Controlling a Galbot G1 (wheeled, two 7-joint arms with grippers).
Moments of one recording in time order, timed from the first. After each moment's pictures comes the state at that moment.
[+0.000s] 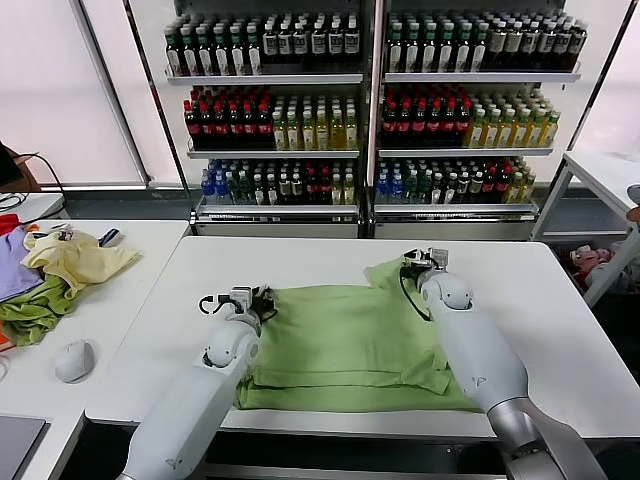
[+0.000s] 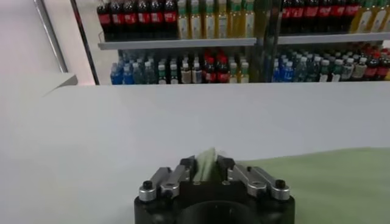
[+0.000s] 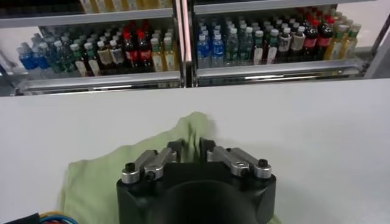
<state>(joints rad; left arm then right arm) 0.67 -1.26 -0.04 -1.34 -0.60 0.56 -0.37 -0.38 1.31 0.14 0.93 0.58 -0.52 0.10</state>
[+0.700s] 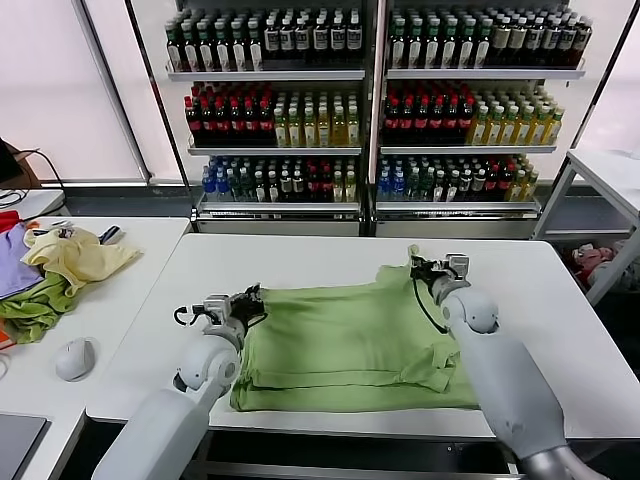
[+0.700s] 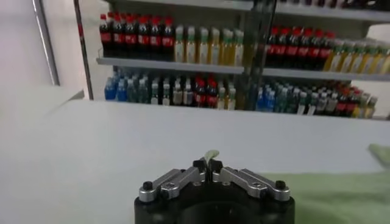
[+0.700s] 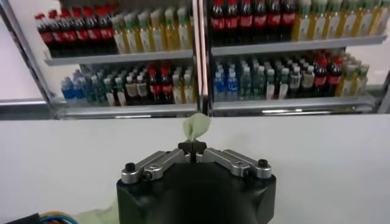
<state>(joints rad) 0.82 -1.15 -0.11 -1.65 -0.69 0.46 -0.38 -0.65 1.18 0.24 1.41 0.59 -0.49 0.09</state>
